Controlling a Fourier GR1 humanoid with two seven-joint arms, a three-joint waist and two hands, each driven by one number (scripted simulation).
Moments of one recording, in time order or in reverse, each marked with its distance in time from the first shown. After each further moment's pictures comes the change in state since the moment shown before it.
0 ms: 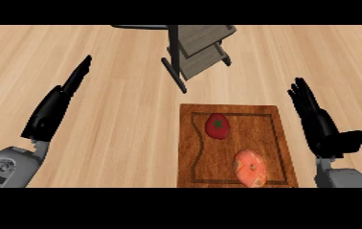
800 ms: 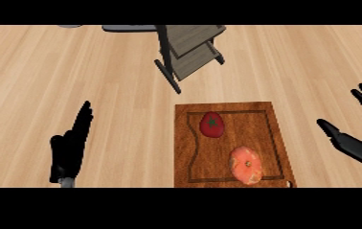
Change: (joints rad) left arm 0.279 -0.267 0.063 0.096 0.119 0.183 0.011; right arm 0.162 -0.010 -0.235 -0.382 -0.059 -0.202 0.083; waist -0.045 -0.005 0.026
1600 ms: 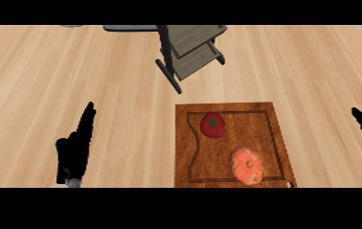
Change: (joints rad) left arm 0.006 -0.046 0.003 0.012 -0.024 0.013 -0.031; right arm 0.270 -0.469 0.144 -0.522 0.288 0.225 0.580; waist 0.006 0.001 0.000
